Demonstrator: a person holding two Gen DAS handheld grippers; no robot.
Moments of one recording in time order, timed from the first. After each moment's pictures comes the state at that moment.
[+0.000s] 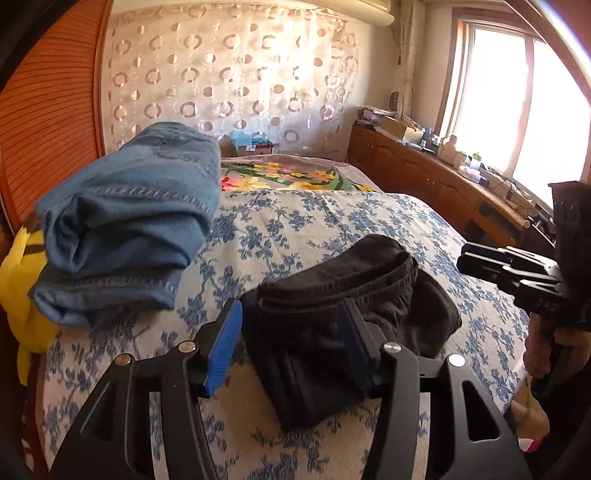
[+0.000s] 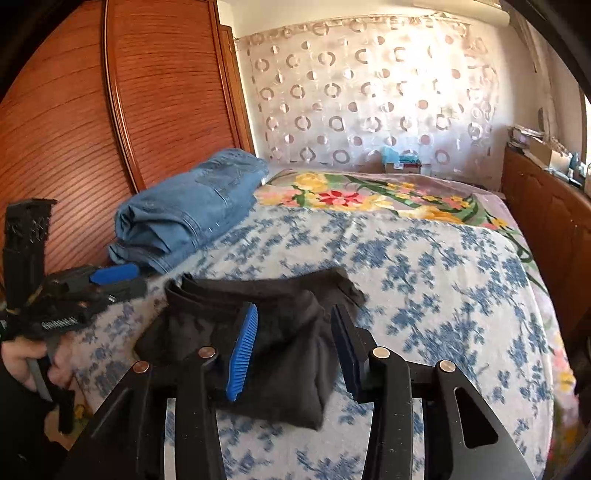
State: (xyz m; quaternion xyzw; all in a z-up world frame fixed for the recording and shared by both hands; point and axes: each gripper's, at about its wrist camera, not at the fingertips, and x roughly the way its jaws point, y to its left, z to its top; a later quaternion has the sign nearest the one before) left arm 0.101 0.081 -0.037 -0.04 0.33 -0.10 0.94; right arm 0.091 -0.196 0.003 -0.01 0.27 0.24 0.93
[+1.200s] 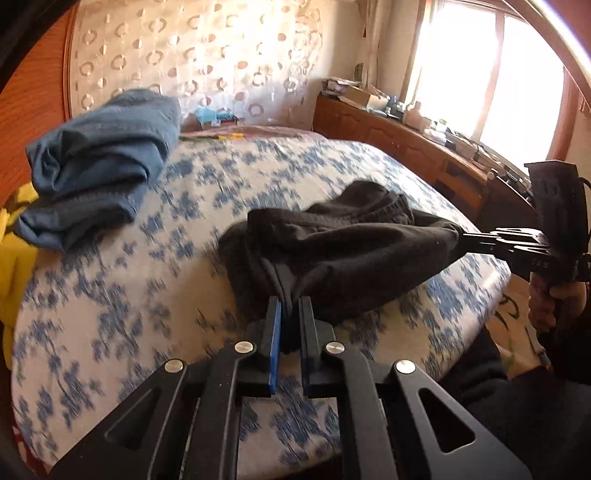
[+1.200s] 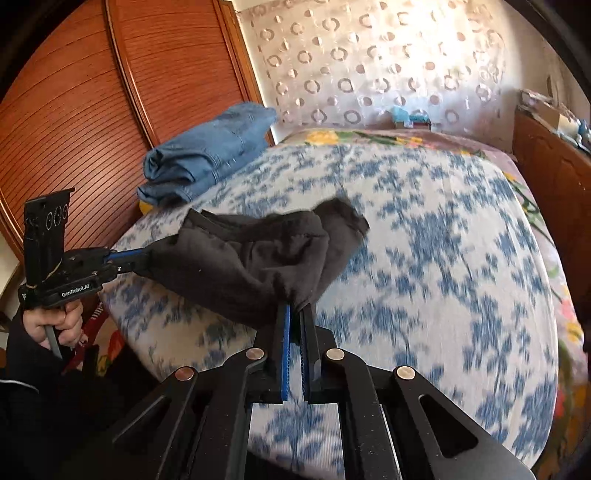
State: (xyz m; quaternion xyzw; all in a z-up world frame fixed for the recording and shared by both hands) left arm 0.030 0.058 -0.073 -0.02 0.37 -0.17 0.91; right arm 0.021 -0.255 -0.034 0.00 0.34 0.27 0.90
